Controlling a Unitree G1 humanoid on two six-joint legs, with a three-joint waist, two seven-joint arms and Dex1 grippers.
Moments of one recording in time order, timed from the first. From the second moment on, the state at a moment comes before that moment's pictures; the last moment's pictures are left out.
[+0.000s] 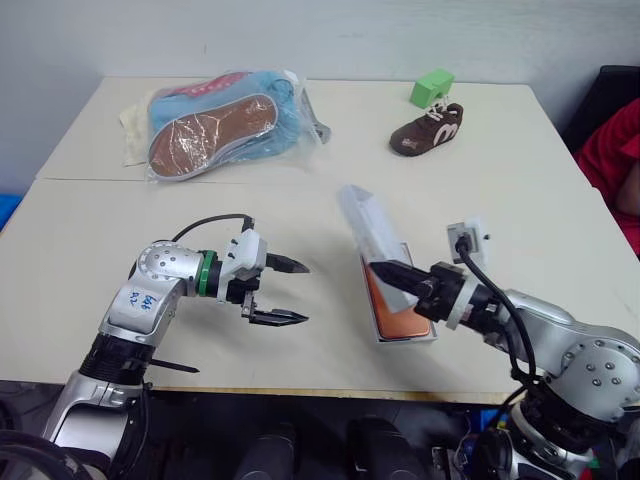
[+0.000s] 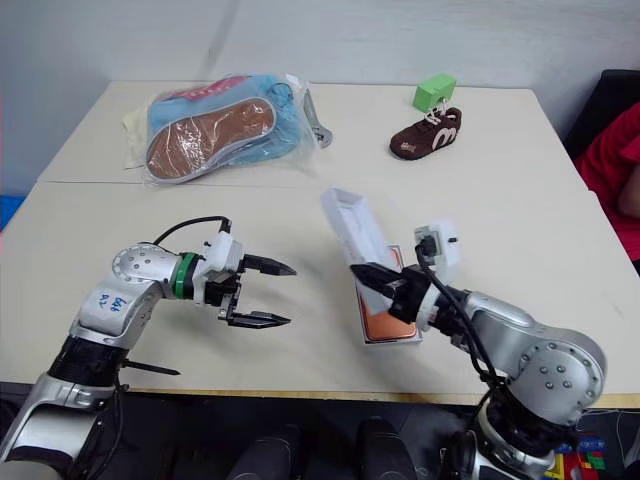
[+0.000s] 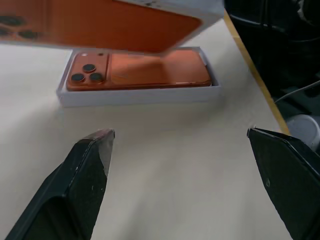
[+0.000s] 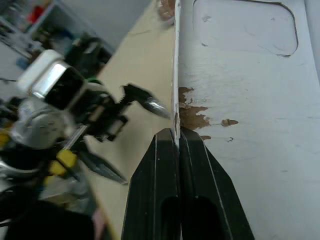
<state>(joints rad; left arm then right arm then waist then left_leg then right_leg) -0.51 0.64 -0.15 0.04 -0.35 0.28 -1.24 -0.40 -0.16 -0.50 -0.52 1.37 1.58 0.03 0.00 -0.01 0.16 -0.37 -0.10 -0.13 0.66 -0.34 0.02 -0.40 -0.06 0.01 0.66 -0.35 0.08</state>
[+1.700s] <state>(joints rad) -0.94 0.21 -0.19 0.71 -0.14 -0.04 -1.16 0.17 -0.99 -0.39 -0.78 1.57 0.86 0.15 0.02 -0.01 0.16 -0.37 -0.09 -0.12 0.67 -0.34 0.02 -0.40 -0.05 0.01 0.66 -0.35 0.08</state>
